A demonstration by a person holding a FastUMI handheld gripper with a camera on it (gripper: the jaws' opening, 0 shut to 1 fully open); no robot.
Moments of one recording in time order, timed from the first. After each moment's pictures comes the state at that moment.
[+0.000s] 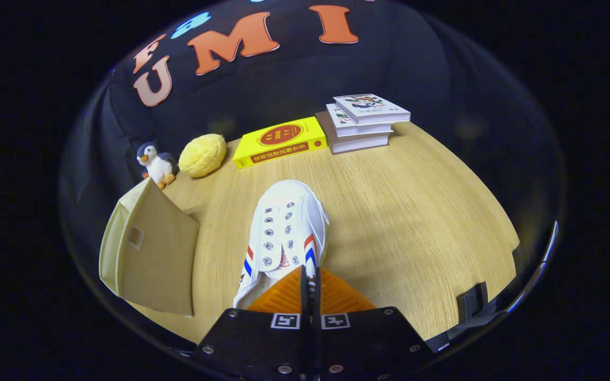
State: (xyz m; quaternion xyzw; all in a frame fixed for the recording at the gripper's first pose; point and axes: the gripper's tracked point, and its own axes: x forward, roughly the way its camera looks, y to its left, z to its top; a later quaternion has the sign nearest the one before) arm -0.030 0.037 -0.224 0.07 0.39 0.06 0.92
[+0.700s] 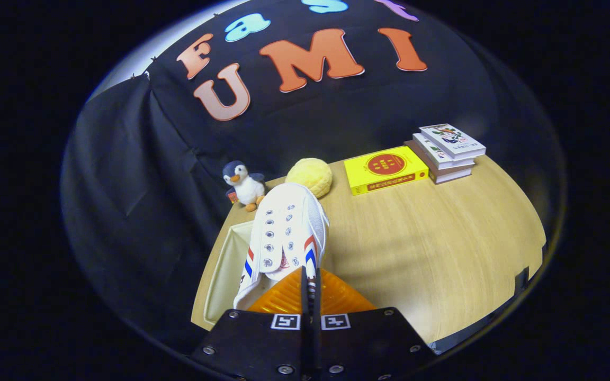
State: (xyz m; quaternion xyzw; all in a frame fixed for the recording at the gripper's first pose) arm -0.073 0.273 -0.115 0.11 0.35 0.18 0.91
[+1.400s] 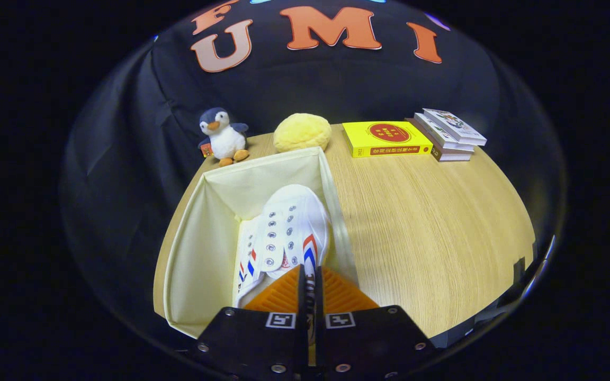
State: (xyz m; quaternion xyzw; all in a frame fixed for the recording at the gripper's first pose) arm -0.085 0.319 -0.197 0.03 0.39 0.11 0.91
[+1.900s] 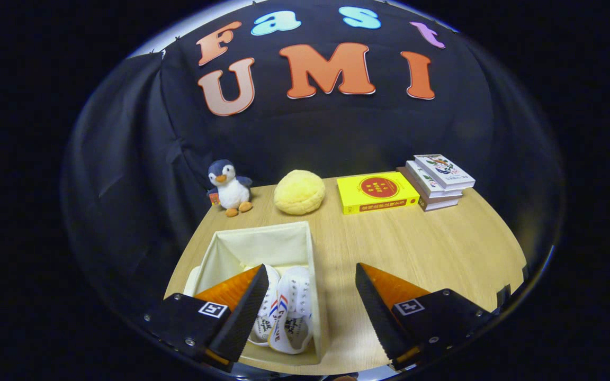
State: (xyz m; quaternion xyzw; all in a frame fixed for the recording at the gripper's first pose) arm -0.037 0.252 -0.101 0.02 0.27 0.10 0.96
